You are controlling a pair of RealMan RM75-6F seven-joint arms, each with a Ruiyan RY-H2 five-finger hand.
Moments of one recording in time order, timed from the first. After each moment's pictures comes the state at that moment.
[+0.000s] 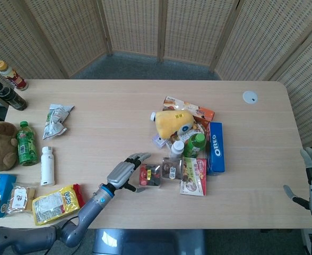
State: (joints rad) left arm -0.64 -1.88 -0.13 -1.28 1.38 0.93 -0.19; right arm 0.01 -1.07 0.10 -1.68 -1.52 1.64 -0.06
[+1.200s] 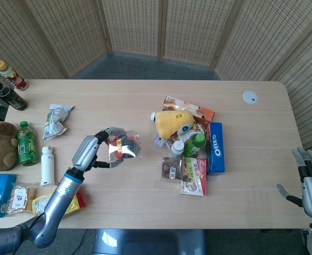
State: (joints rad) left arm -0.55 -1.50 -0.25 -1.69 1.45 1.22 -0.25; right arm 0.03 -1.11 0.10 -1.64 -1.52 1.60 -0.03
